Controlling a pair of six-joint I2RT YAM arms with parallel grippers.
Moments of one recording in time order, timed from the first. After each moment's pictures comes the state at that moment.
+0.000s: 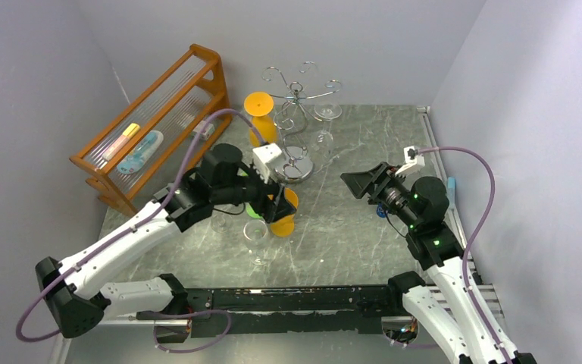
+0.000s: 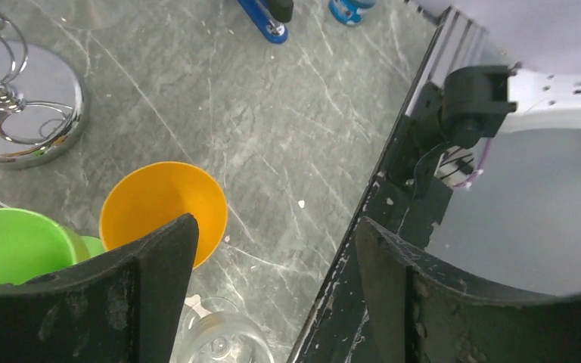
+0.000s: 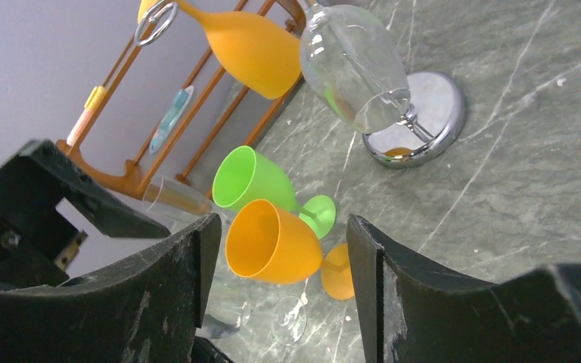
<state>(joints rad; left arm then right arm) -0.82 1.12 1.13 -0.43 0.36 -0.18 0.29 0.62 0.66 -0.15 -0.28 0.67</state>
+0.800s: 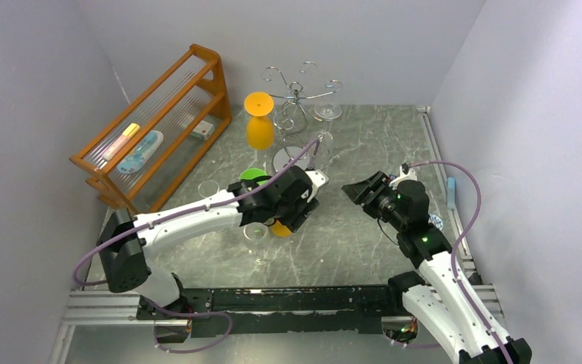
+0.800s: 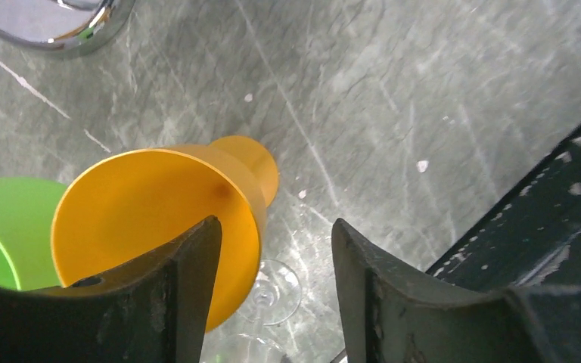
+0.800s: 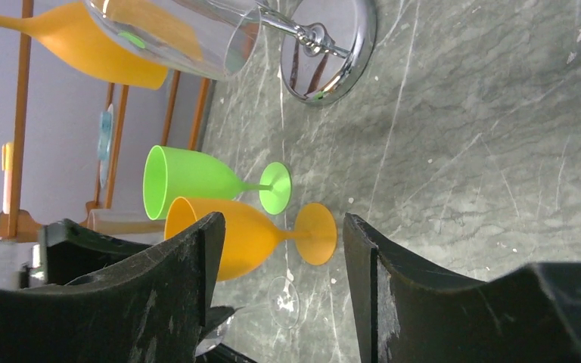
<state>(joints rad) -1.08 1.52 1.27 -0.61 -0.16 -0.15 0.29 0.67 0.53 -0.23 -0.14 0.89</state>
